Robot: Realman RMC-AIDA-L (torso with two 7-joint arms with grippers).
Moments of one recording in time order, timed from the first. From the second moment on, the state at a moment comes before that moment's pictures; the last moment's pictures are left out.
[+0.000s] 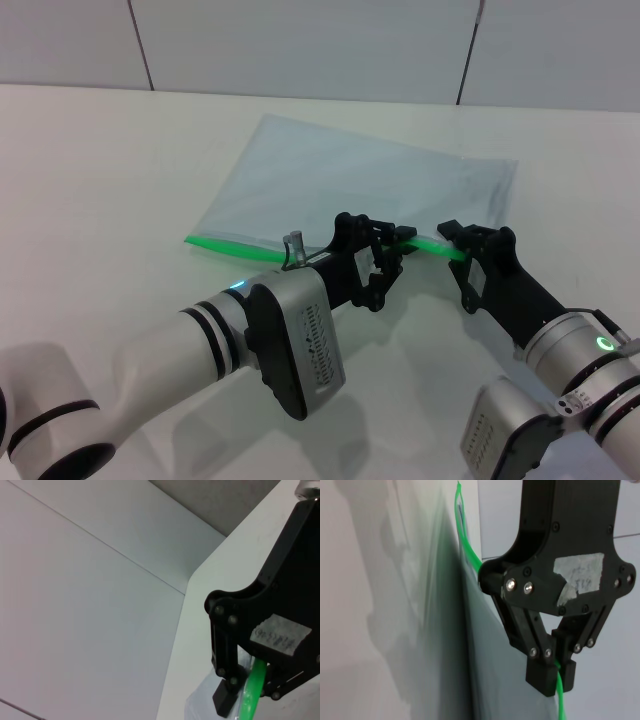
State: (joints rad) left arm -0.75 -2.05 0.06 -0.43 1.86 0.92 0.83; right arm 0.46 2.04 -2.82 -0.58 1.21 -0.87 -1.61
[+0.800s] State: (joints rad) left arm -0.74 -2.05 0.06 -0.42 1.85 0.91 0.81; right arm 0.48 2.03 -2.88 -0.47 1.18 -0.96 -1.48
